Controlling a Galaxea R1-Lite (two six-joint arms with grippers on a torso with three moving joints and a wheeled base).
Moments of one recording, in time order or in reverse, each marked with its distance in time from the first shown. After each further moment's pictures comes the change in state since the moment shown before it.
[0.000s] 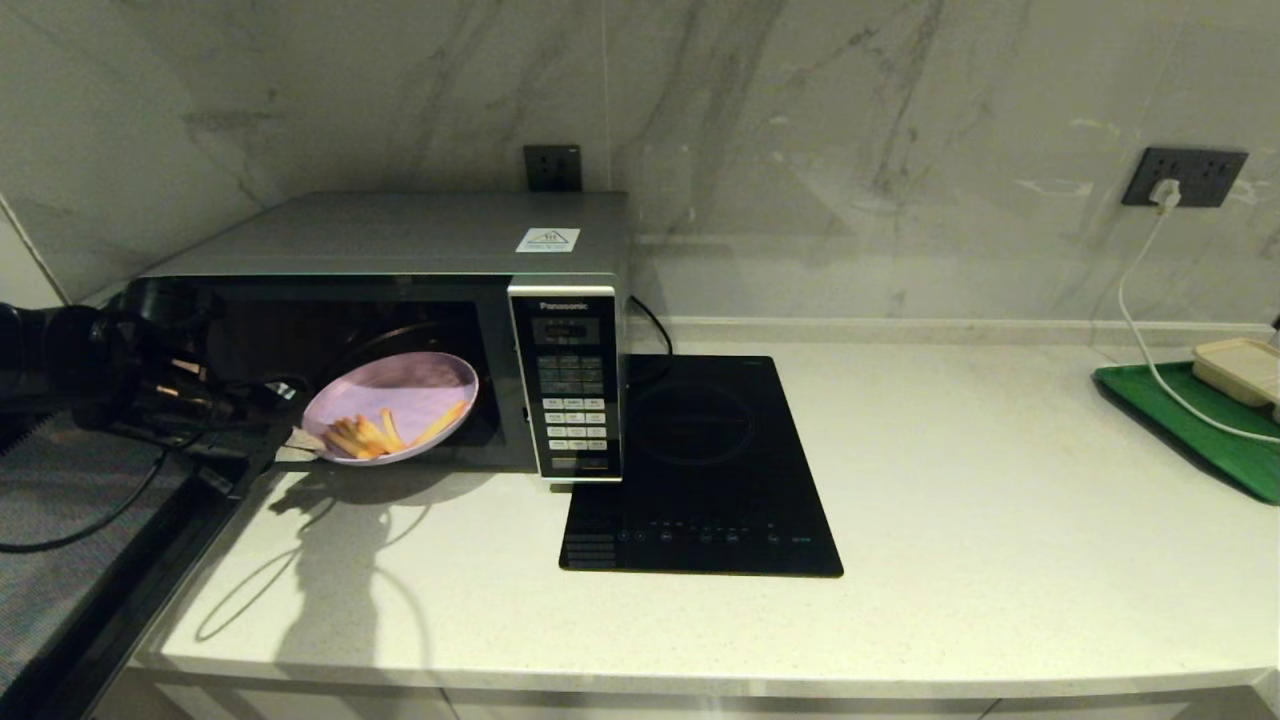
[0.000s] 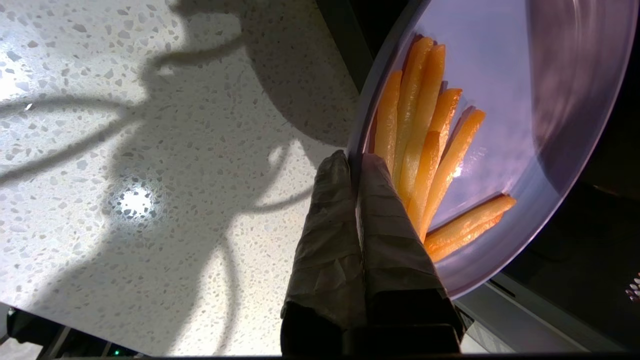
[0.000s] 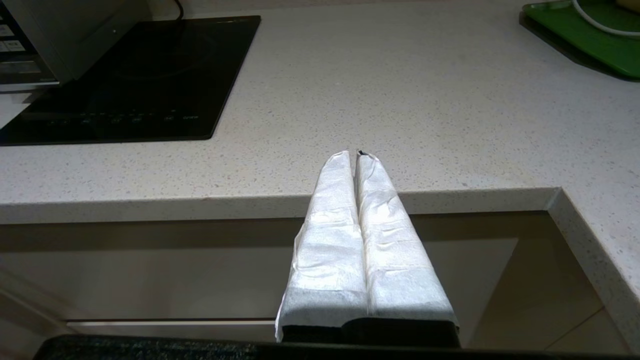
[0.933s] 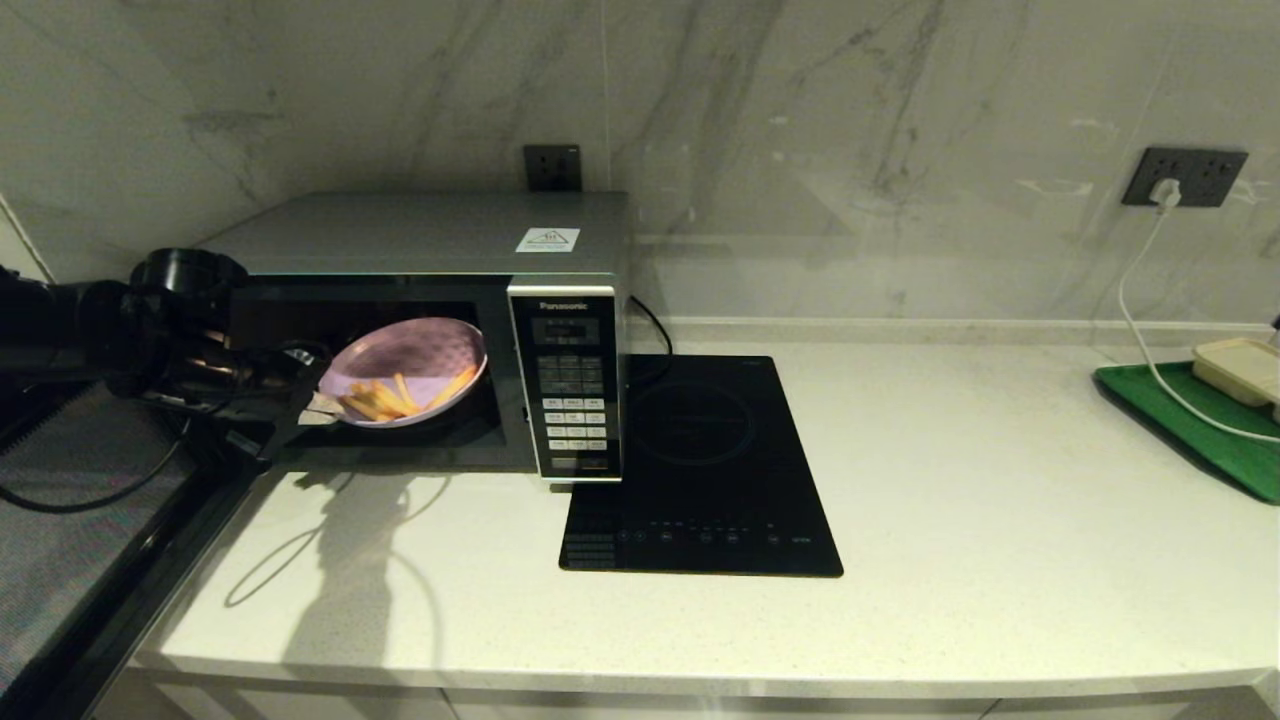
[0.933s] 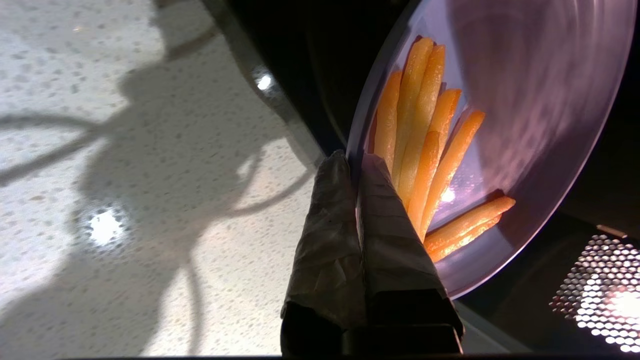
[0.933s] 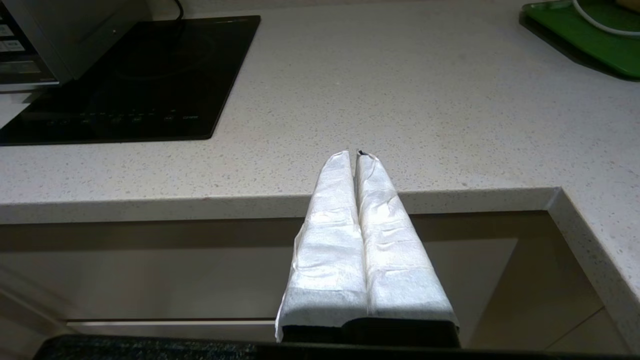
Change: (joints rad) left arm -0.035 0.061 -0.153 -0.001 0.007 -0.047; right arm 0.000 0.000 0.000 0.000 0.001 0.000
